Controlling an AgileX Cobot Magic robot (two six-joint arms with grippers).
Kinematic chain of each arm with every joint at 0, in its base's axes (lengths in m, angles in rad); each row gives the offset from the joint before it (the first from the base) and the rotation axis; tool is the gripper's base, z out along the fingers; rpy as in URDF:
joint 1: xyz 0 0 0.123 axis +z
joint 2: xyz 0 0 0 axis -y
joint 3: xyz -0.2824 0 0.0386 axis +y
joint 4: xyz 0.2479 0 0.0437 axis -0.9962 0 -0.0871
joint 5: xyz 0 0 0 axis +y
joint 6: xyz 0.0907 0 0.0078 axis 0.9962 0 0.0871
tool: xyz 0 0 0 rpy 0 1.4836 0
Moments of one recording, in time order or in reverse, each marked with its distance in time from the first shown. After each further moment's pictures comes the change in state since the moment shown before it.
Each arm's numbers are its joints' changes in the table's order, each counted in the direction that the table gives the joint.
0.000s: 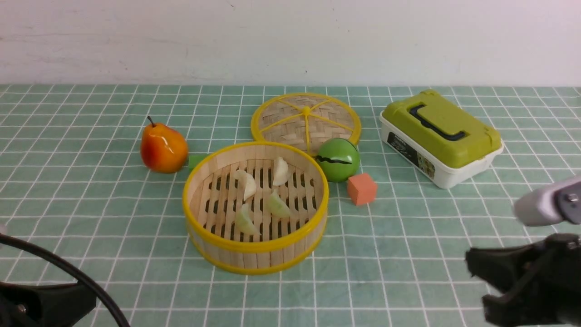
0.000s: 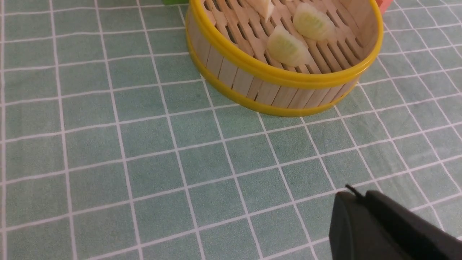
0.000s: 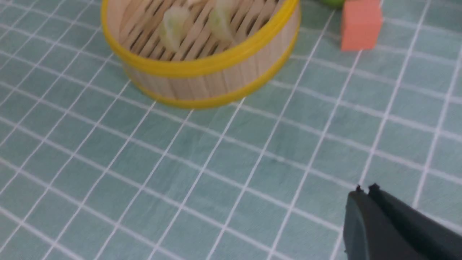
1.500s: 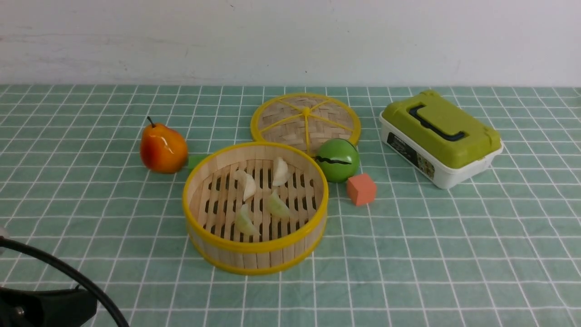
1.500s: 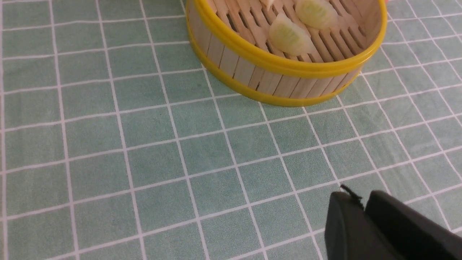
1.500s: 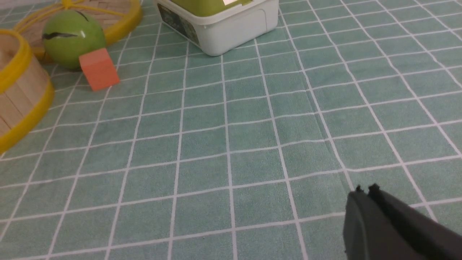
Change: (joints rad) right arm -0.537 0.849 0.543 -0.019 0.105 -0.001; left arm 0.000 0.000 0.000 0.001 0.025 0.000
